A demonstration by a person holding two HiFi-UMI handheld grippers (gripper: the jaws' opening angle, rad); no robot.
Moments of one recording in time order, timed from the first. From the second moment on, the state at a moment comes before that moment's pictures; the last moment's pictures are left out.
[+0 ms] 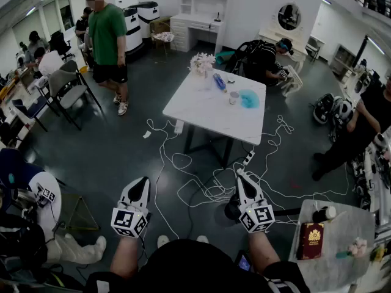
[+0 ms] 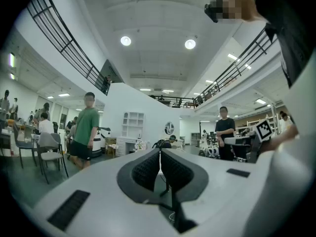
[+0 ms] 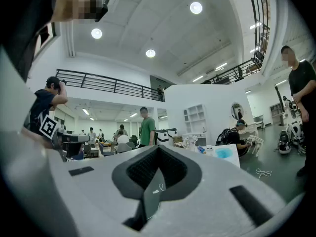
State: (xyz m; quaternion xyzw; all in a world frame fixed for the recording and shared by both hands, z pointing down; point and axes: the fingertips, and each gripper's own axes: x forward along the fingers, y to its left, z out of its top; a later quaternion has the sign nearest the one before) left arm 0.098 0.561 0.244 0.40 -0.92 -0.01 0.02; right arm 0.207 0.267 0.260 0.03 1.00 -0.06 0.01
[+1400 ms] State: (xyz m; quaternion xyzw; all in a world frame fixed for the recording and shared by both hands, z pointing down) left arm 0.095 0.420 0.247 0.41 -0.91 0.00 0.00; right arm 0.190 0.163 0.247 0.05 1.00 -0.04 0.06
